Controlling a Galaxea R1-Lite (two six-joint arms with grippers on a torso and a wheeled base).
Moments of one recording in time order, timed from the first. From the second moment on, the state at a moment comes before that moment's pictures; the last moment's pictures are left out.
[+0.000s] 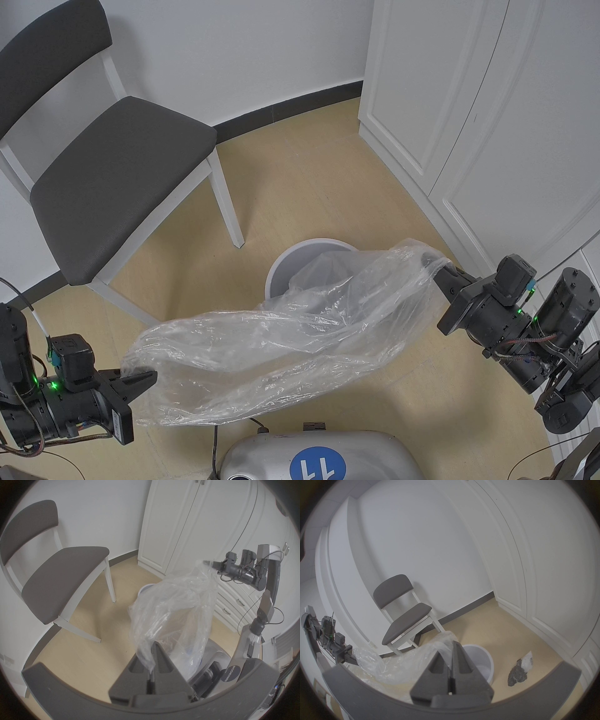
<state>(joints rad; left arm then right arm) -0.59 1.09 -0.37 -0.23 0.05 0.03 0.63 1.69 -0.32 -1.55 -0.12 0.19</state>
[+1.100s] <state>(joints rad) -0.52 0.93 -0.33 -0.31 -0.66 -0.20 0.70 1.63 -0.29 -1.45 -0.18 0.13</state>
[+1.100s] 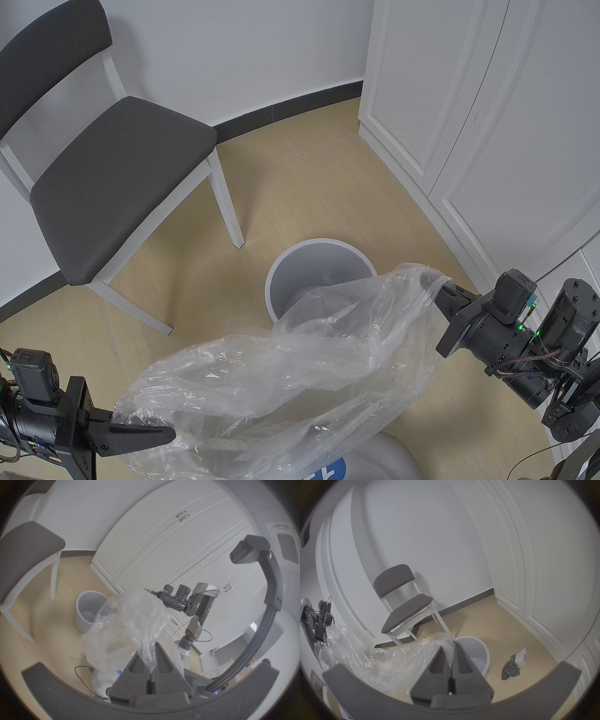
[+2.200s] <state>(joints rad) -0.41 1.05 -0.56 0.07 0.00 0.36 0.59 1.40 -0.17 -1.08 -0.19 -0.12</state>
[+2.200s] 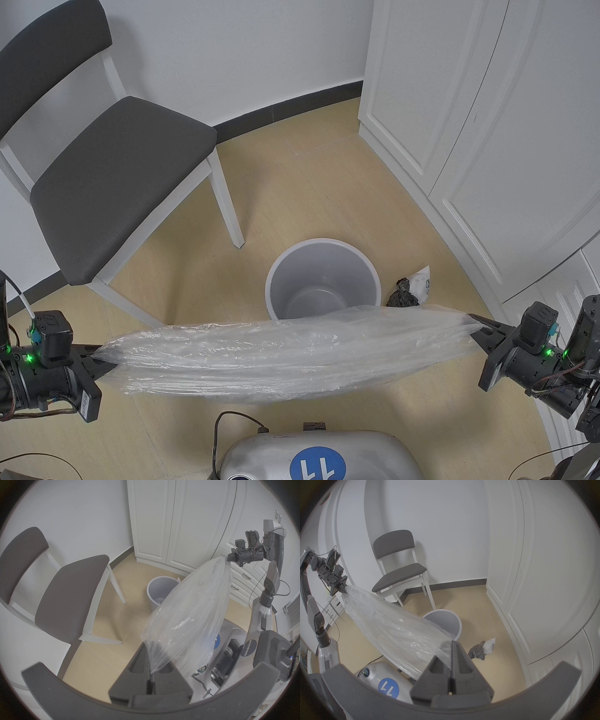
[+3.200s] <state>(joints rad) -0.71 1.49 -0.57 -0.71 -0.16 0.25 0.61 1.63 -0.39 -1.44 0.03 -0.05</state>
